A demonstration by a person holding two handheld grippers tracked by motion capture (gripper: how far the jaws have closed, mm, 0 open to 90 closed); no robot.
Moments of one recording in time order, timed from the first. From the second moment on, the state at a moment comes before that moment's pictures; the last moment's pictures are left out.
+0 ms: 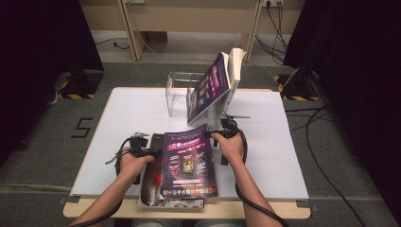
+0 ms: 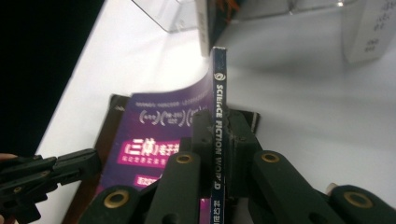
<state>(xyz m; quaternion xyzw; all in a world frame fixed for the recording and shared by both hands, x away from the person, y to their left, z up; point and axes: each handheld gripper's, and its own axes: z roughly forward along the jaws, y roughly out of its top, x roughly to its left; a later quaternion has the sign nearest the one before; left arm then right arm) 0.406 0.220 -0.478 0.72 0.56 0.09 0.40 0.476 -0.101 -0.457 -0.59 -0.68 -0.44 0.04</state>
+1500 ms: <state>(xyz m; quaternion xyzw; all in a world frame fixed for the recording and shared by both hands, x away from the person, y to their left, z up) 0.366 0.280 -0.501 0.63 0.59 0.26 0.44 0.433 -0.087 -0.367 -0.48 -0.62 -0.61 -0.10</state>
